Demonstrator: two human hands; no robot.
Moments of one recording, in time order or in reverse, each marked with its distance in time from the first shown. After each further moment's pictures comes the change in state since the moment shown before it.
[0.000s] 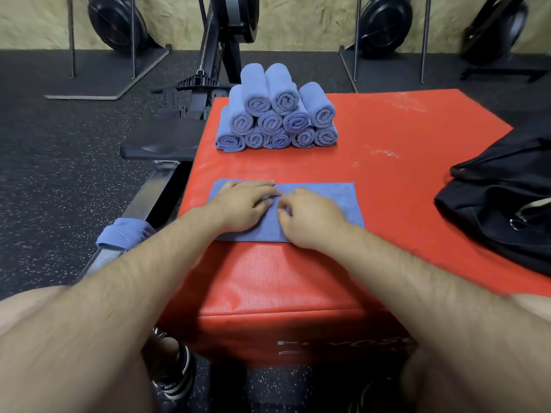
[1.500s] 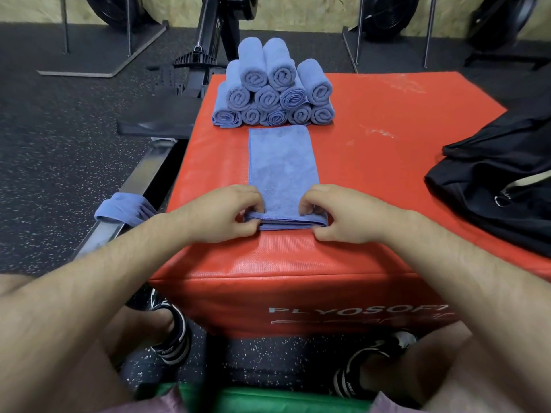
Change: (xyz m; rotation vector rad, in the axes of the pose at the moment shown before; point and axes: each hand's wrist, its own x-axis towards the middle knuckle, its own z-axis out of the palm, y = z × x) left_hand -0.073 0.028 -0.008 -0.139 -0.039 0.300; right_hand -0.046 0.079 -0.012 0.083 -0.129 -0.474
